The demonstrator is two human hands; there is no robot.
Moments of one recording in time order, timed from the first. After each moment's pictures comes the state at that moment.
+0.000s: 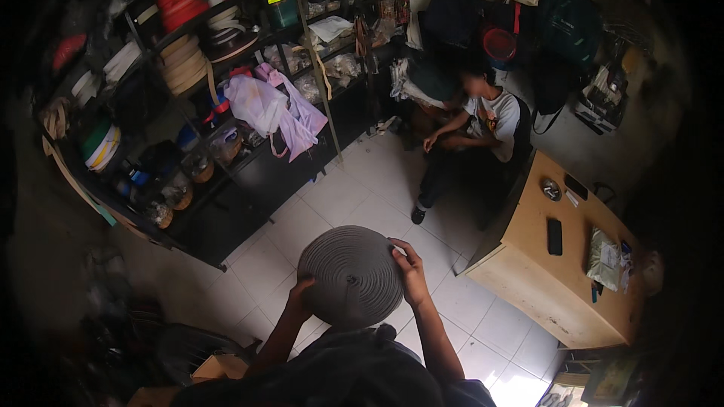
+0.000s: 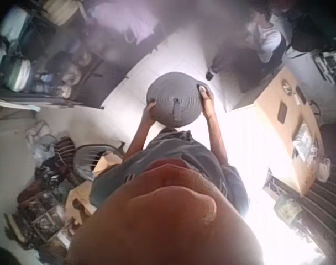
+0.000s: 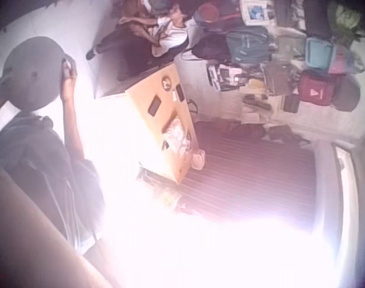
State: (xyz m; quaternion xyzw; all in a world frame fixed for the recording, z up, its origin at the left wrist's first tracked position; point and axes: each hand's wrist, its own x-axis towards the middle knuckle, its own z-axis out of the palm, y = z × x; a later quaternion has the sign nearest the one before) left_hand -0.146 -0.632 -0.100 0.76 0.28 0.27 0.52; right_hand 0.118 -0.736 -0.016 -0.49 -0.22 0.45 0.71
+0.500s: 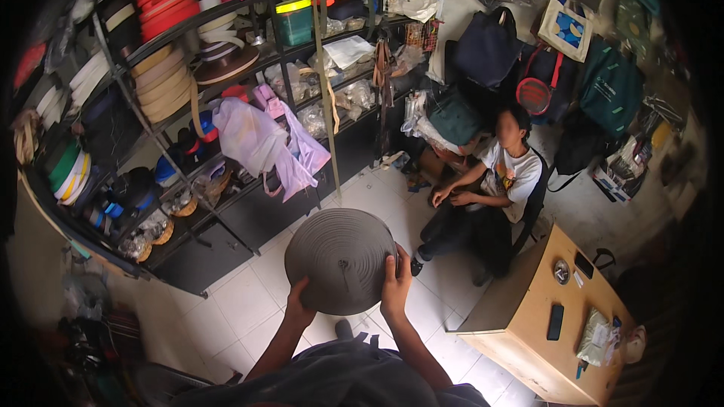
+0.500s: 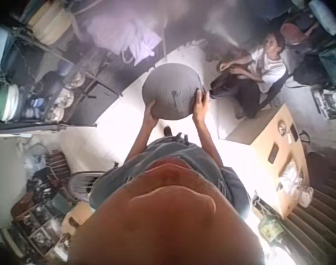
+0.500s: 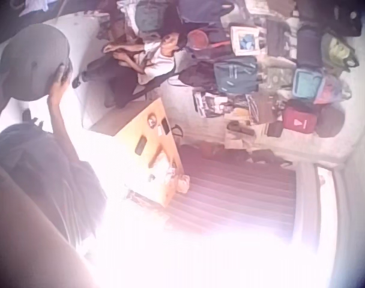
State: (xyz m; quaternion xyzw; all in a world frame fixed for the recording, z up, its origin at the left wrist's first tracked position) left_hand 0.009 -0.412 -0.045 0.18 0.29 0.41 0.85; right_hand 0.198 -0.475 -0.011 -0.58 -0.22 0.27 0.74
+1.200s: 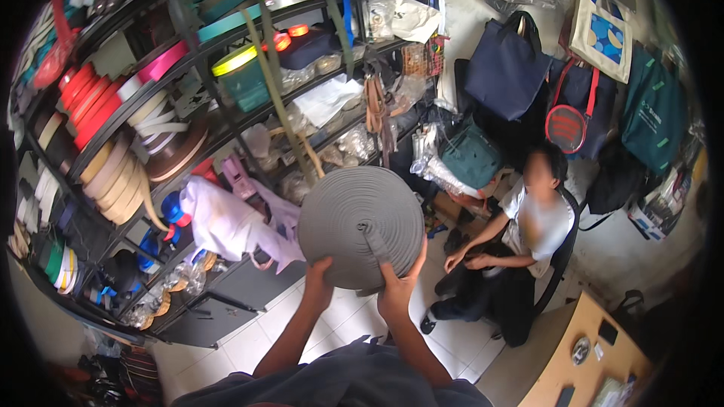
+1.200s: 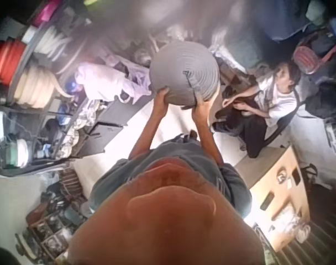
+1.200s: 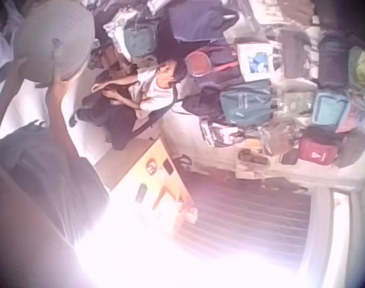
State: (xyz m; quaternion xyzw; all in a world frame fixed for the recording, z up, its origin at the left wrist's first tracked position) left_hand 0.295 -0.133 0.015 0.42 0.25 0.44 0.76; right_hand 0.413 -0.218 0.042 -0.32 -0.18 0.29 0.88
